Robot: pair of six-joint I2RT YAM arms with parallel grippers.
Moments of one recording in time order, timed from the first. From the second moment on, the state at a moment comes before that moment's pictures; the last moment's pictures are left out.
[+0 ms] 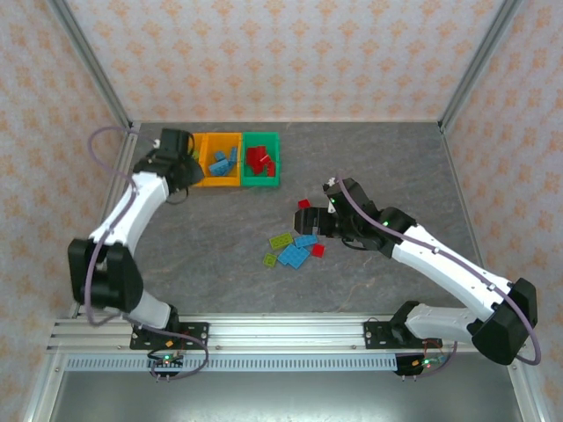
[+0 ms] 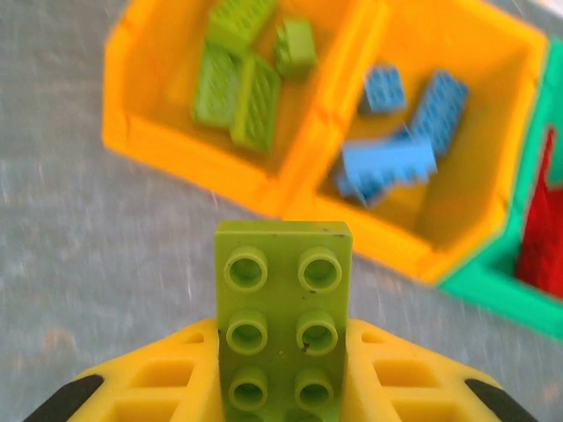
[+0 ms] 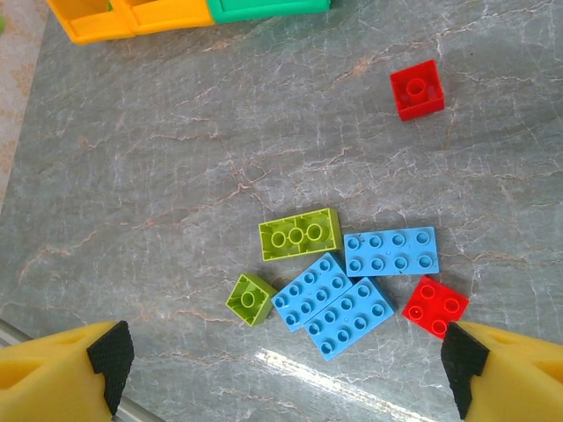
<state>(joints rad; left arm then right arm) -0.02 1.58 1.32 -0.69 -0.12 -0.54 0.75 1.16 1.01 -0.67 -0.04 0.68</state>
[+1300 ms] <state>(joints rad) -0.72 1.62 1.27 -0.83 0.03 -0.18 0.75 1.06 0.95 -0.65 0.13 0.77</state>
